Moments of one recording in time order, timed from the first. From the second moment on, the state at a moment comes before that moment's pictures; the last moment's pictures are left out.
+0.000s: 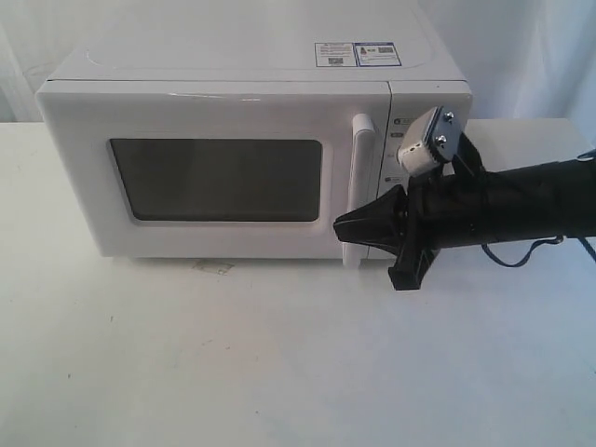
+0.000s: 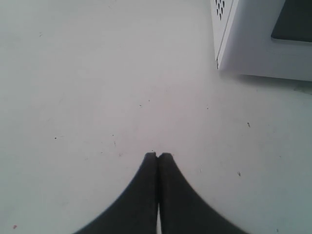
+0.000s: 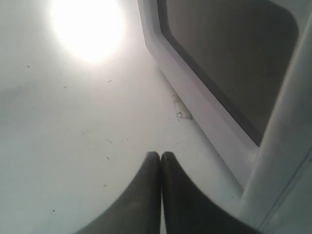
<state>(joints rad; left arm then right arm) -0.02 0.00 0.02 0.07 0.45 -0.16 0.02 1.67 -0.83 1.51 0.94 -2.12</state>
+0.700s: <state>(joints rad) -0.02 0.00 0.02 0.07 0.45 -0.16 0.00 1.57 -0.79 1.47 0.89 -2.12</state>
